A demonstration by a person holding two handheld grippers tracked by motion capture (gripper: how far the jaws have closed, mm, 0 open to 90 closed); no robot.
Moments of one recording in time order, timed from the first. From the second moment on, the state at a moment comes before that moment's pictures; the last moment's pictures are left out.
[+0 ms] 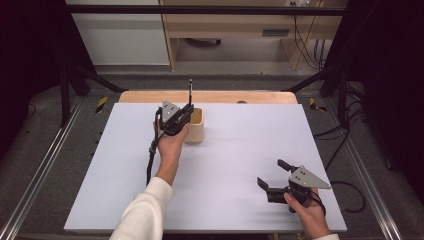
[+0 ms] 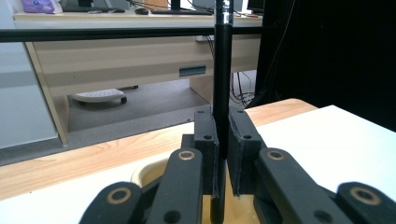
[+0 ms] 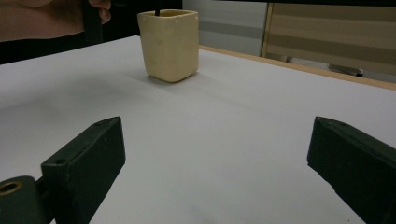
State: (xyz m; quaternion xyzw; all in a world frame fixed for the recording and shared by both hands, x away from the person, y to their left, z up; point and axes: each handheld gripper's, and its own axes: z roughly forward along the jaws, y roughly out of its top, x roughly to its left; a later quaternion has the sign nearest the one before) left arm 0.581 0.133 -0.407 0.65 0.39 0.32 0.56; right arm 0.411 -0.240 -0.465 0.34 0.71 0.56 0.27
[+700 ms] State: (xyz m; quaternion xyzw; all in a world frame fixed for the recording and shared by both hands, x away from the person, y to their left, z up) left arm 0.559 0.131 -0.398 0.66 0.38 0.31 0.56; right arm 0.410 -0.238 -0.465 0.35 0.70 0.56 0.26
